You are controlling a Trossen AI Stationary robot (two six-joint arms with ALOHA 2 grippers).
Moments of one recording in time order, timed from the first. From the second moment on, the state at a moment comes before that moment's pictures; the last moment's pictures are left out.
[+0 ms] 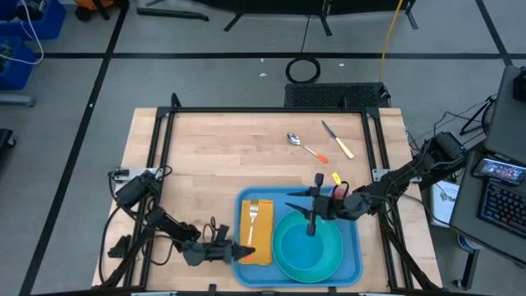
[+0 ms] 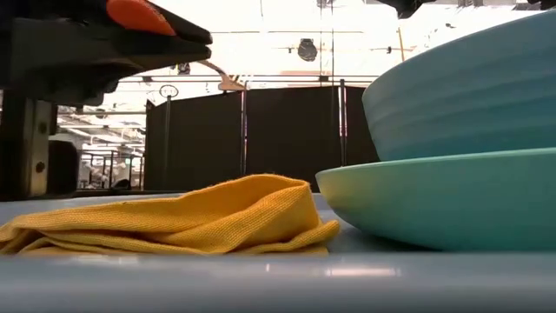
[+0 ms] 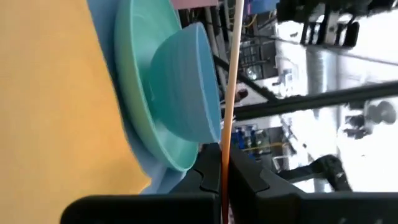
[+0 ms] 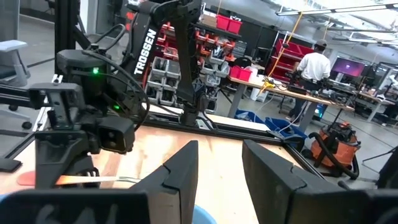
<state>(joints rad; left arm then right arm) -0.78 2.07 0.76 1.23 -0.79 -1.48 0.53 1.38 0.63 0.76 0.71 -0.23</state>
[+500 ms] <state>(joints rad) -0.84 2.01 0.72 0.99 -0.74 -1.85 0.54 1.38 0.63 0.76 0.70 -0.22</state>
